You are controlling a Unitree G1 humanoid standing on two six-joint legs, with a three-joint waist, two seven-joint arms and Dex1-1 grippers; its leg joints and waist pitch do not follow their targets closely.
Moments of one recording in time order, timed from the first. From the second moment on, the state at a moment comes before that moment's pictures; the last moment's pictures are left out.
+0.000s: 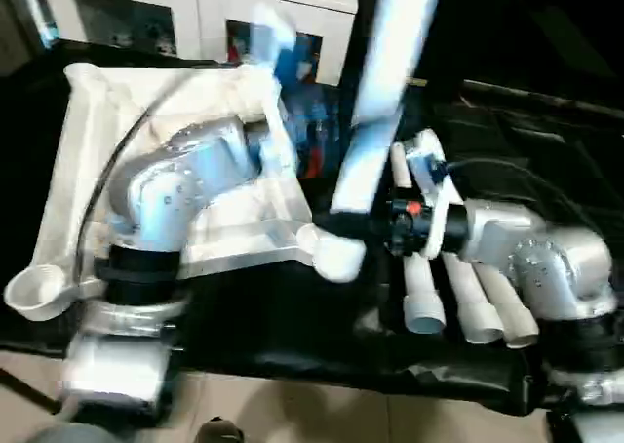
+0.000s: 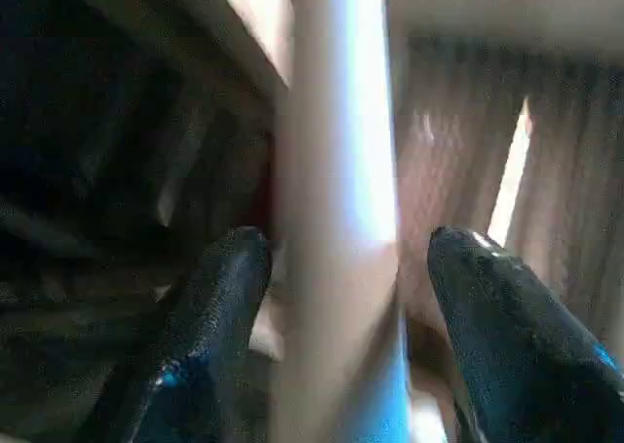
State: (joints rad) left arm -0.82 0.11 0.16 0.01 -0.81 0.73 -0.68; right arm -0.51 -0.34 0.04 -0.07 0.70 0.85 0.92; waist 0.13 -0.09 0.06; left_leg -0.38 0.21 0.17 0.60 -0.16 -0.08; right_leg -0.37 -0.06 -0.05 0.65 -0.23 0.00
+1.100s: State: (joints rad) left arm -0.60 0.62 -0.34 0.44 -0.10 0.26 -0.99; right arm -0.45 -0.25 0.01 0.07 0.36 0.53 0.52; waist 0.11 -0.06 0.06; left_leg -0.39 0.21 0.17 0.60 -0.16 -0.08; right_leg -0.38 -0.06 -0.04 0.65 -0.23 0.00
